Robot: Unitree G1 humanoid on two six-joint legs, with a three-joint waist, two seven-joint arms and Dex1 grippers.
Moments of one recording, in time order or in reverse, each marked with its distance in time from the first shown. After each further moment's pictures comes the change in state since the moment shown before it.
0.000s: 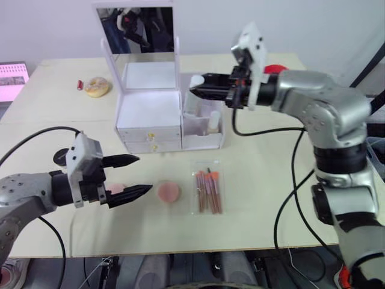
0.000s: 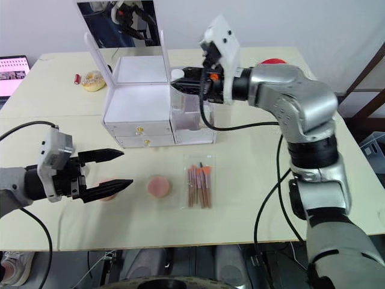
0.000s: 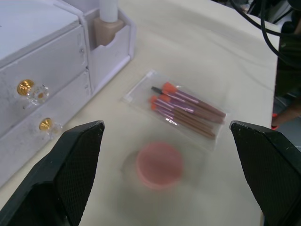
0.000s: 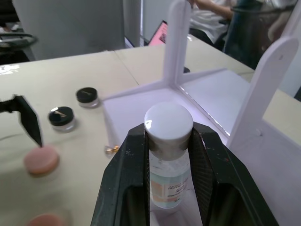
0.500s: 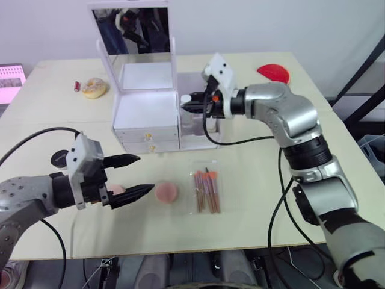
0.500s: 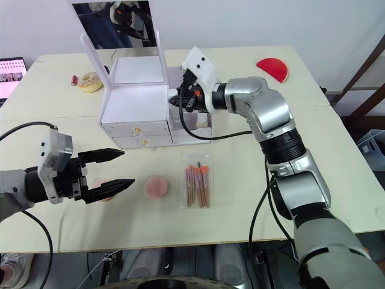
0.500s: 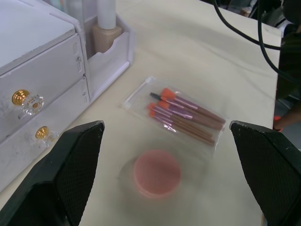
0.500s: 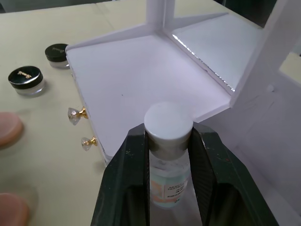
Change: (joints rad) left arm 0.029 -0.010 0.017 -0.037 -0.023 0.000 0.040; right arm 0.010 0.108 0.118 0.206 -0.226 -0.150 0.057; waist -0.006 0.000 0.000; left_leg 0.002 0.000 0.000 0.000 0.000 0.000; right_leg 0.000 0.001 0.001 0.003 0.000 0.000
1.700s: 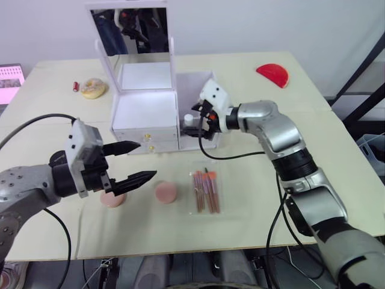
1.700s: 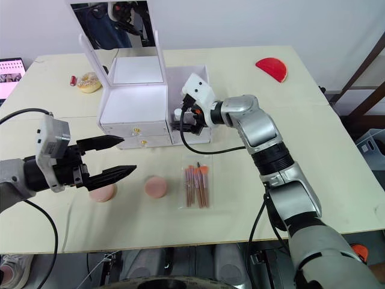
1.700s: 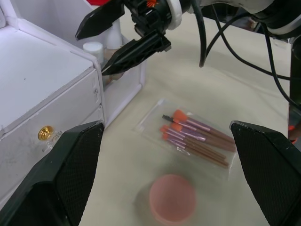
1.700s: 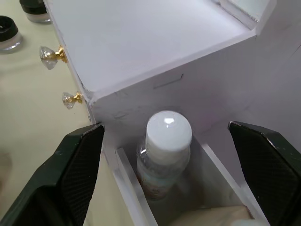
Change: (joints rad) left arm -0.110 0.000 -0.013 0.009 -0.041 0.023 0.074; right arm 0.084 0.034 -0.016 -0.001 -0.152 -0.044 0.054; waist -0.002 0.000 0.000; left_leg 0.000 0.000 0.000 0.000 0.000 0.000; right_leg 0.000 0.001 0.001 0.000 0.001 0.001
